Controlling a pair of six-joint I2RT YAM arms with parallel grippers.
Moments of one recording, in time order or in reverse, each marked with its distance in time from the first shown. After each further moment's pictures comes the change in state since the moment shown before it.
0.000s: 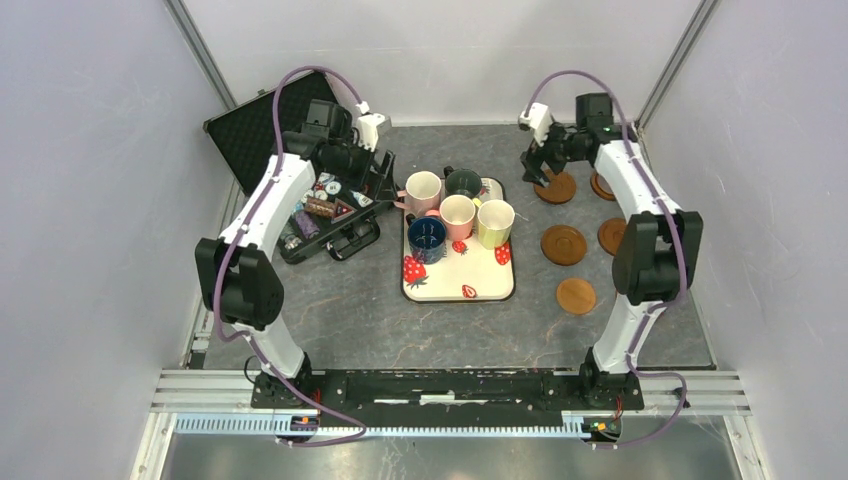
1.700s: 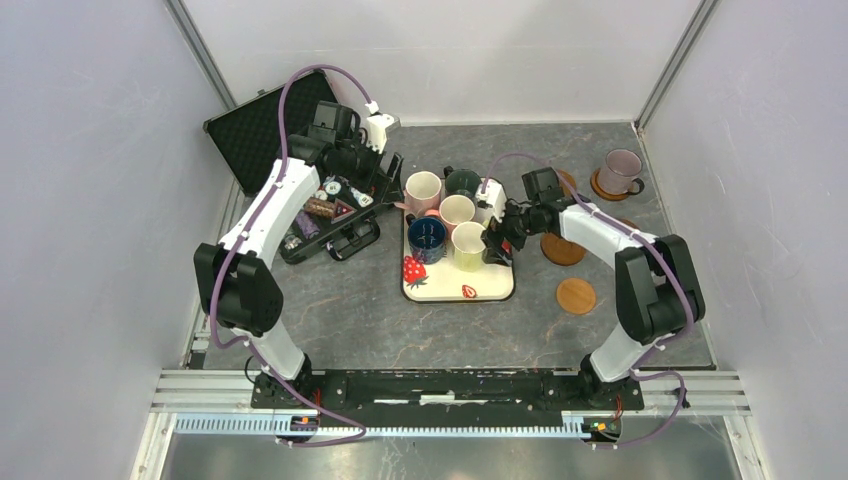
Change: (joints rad) left arm -0.065 -0.044 -0.026 0.049 -0.029 0.029; right arm 0.284 -0.212 -0.644 0.254 -0.030 0.205
